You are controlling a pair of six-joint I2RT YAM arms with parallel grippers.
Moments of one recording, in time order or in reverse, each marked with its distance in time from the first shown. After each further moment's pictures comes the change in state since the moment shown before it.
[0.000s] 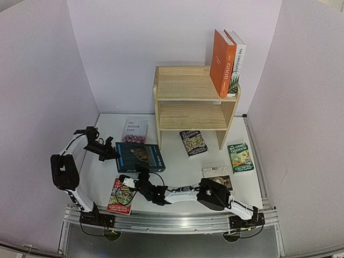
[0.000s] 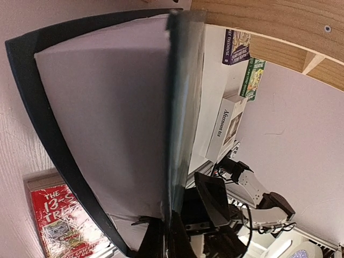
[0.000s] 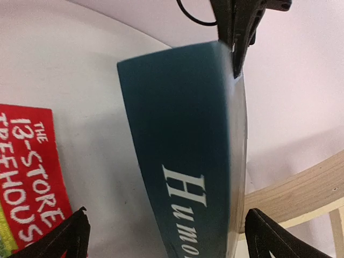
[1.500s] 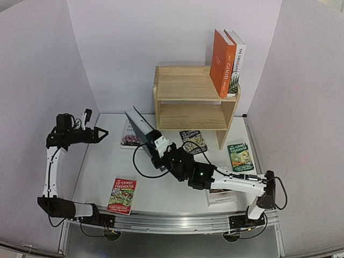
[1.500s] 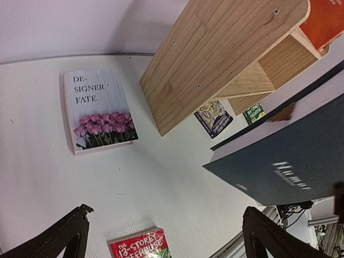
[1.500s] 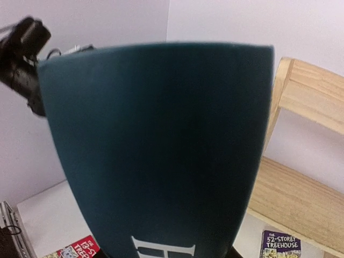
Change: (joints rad) left arm 0.066 -0.455 0.196 0.129 -0.176 0.167; right arm -0.044 -0.733 -0.151 -0.326 -0.081 0.590
